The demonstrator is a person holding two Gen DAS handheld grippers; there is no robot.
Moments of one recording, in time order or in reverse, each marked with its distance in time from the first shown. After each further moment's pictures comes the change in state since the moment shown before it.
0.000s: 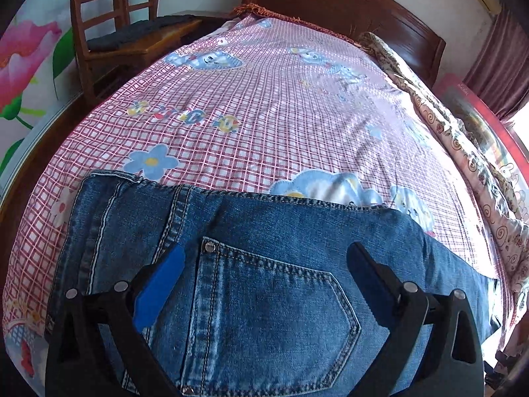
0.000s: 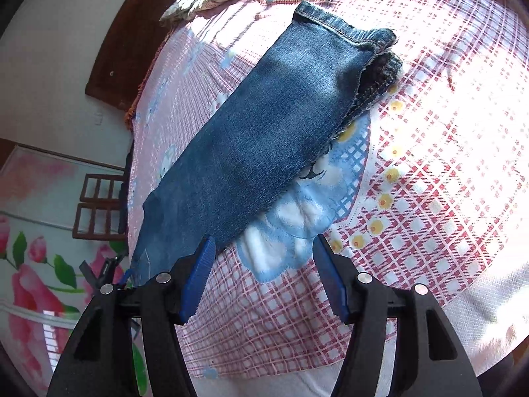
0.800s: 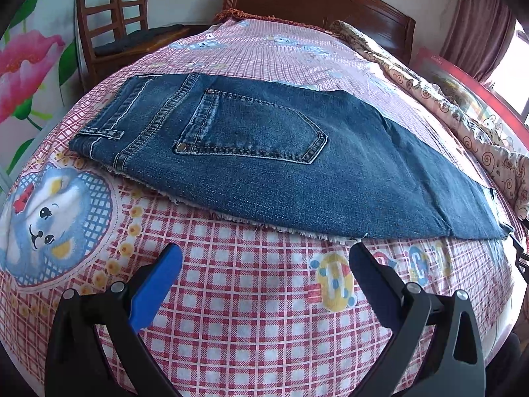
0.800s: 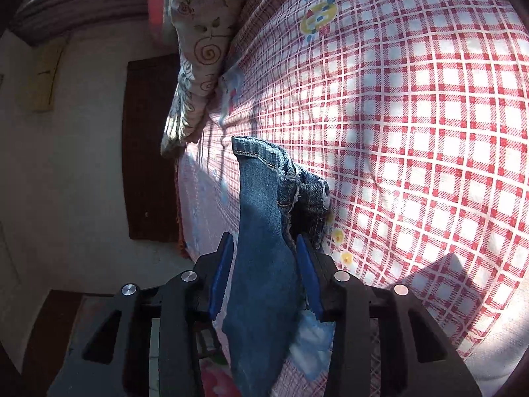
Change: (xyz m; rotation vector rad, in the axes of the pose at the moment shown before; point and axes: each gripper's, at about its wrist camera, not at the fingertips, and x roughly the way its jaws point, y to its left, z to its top) left arm -0.062 -0.011 -0.169 0.123 -0.028 0.039; right arm -0.026 -0.085 0.050 0.458 -0.320 0.287
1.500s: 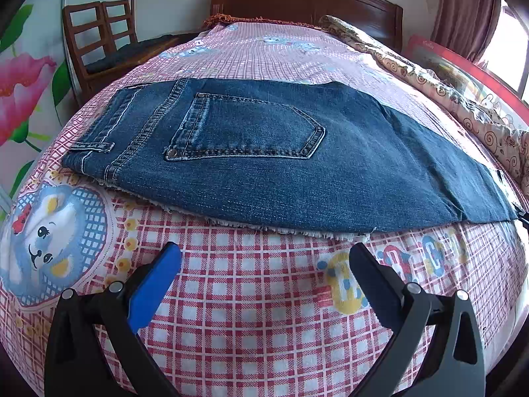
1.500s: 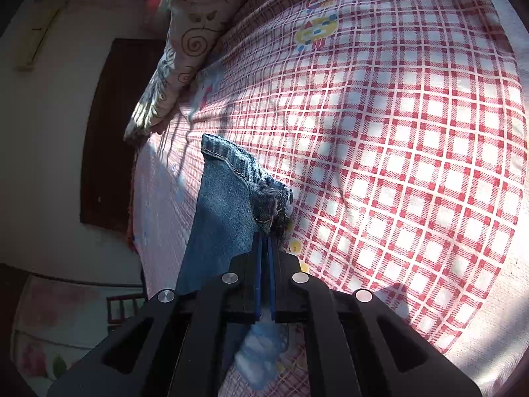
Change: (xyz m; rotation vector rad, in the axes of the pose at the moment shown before) left arm 0.007 -0.004 0.002 0.078 -0.009 0.022; right arm -0.002 -0.001 -0.002 -0.116 -0.037 -0.227
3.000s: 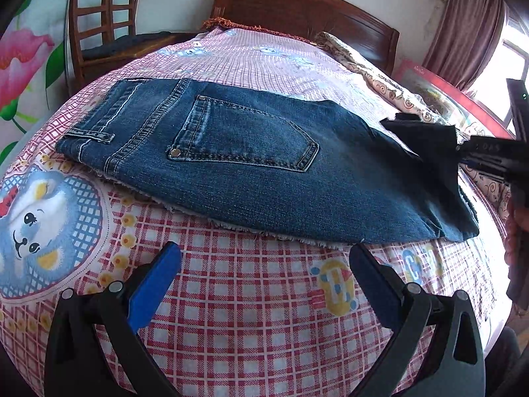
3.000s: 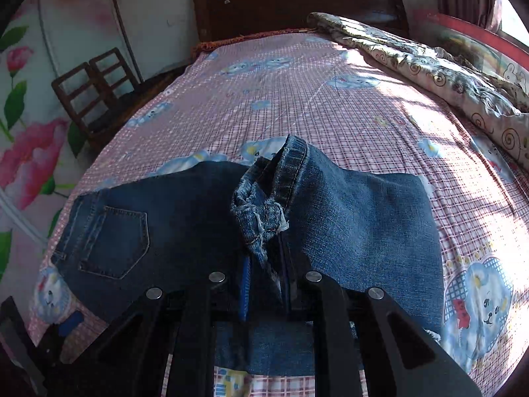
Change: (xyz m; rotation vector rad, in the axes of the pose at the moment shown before) left arm -0.003 0.028 -0.003 -0.085 -0.044 -0.131; right arm 0.121 0.241 -0.311 -1.280 0.150 -0.148
